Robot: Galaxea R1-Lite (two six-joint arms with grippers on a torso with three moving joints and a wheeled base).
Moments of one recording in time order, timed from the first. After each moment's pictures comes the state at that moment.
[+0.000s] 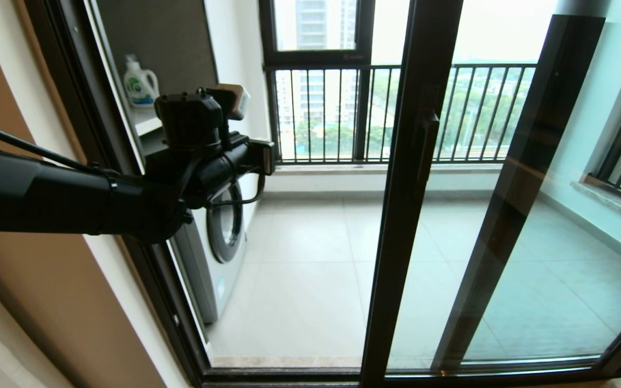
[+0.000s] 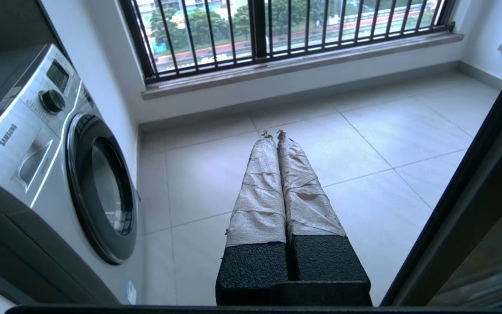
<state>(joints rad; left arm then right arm) -0.46 1.95 -1.33 -0.63 0.13 0.04 0.00 0.00 0.00 -0.03 -0.01 0.03</state>
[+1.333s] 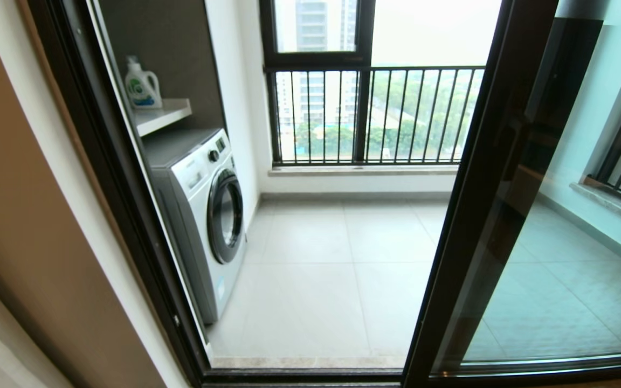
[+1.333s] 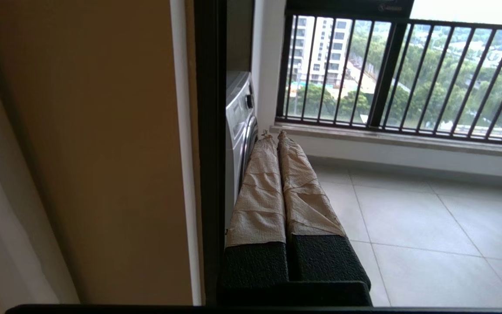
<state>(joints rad) -0.12 0.62 -0.48 -0.33 0.20 -0.01 0.00 0.00 0.00 -0.03 -0.01 0.03</state>
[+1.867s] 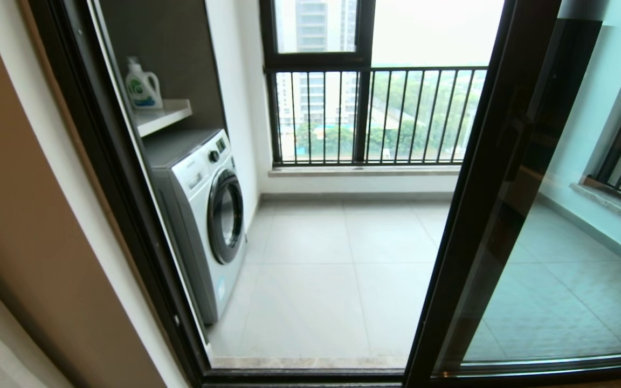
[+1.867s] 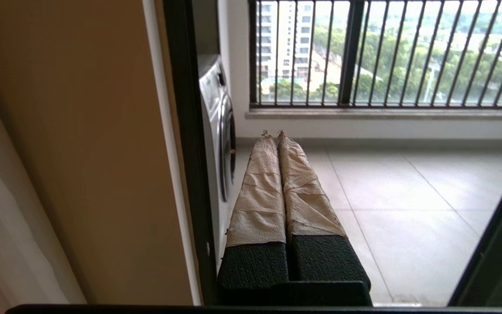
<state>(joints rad) 0.01 0.10 -0.39 0.07 -0.01 0.00 0.00 0.00 0.00 -0.03 -0.01 0.03</state>
